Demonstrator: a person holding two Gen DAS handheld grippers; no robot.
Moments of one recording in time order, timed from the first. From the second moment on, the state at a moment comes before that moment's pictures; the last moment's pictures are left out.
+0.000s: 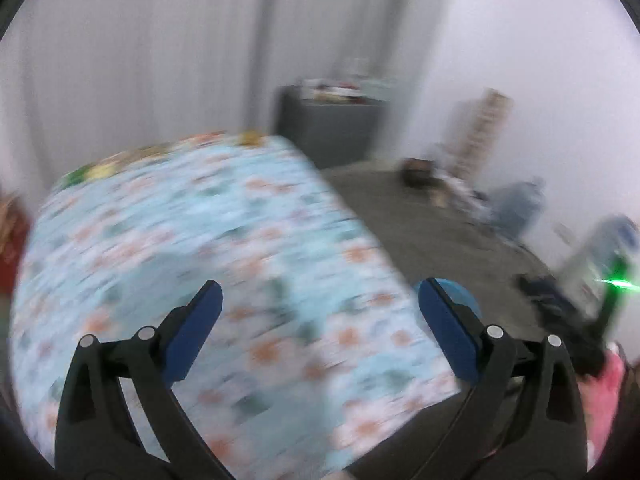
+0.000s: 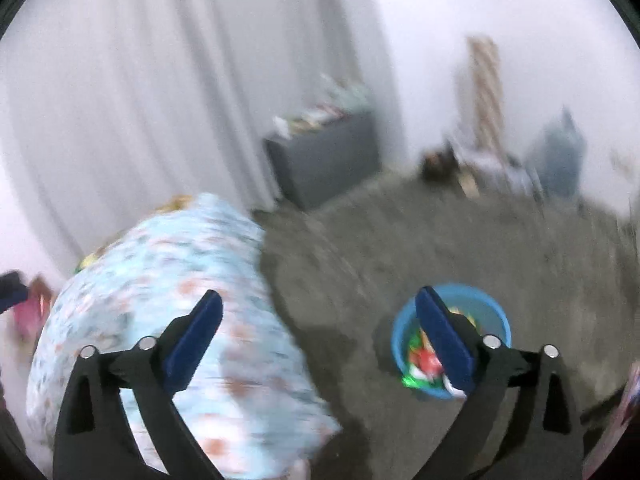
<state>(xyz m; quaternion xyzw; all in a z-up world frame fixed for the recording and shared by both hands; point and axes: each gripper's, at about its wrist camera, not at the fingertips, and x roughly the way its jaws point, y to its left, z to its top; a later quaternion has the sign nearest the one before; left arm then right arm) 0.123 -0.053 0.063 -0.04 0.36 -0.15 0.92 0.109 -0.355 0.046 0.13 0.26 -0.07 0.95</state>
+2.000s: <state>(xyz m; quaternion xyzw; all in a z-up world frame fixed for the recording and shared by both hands) 0.033 -0.004 -0.009 0.02 0.45 0.03 0.89 0.041 -0.217 0.001 -0.01 0.43 -0.12 0.89</state>
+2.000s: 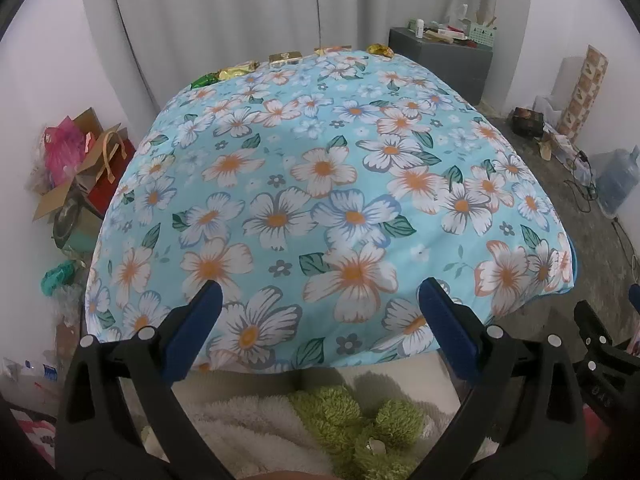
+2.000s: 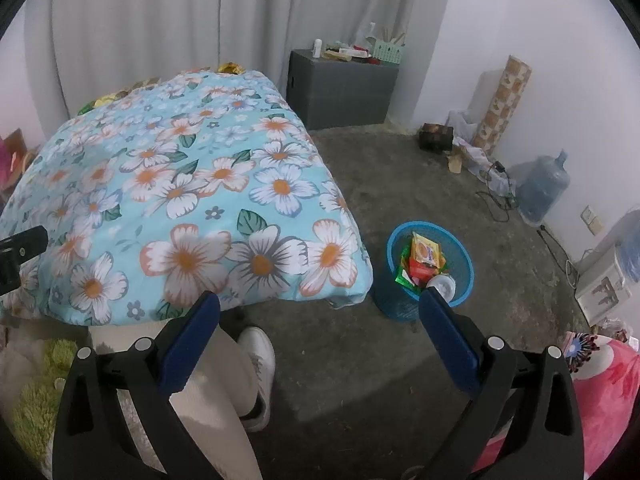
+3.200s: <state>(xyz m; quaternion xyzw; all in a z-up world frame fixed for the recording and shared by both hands) 0.029 -0.006 -0.008 0.02 0.45 0.03 0.89 0.038 -0.219 0.005 0.00 0.42 -0.13 0.90</state>
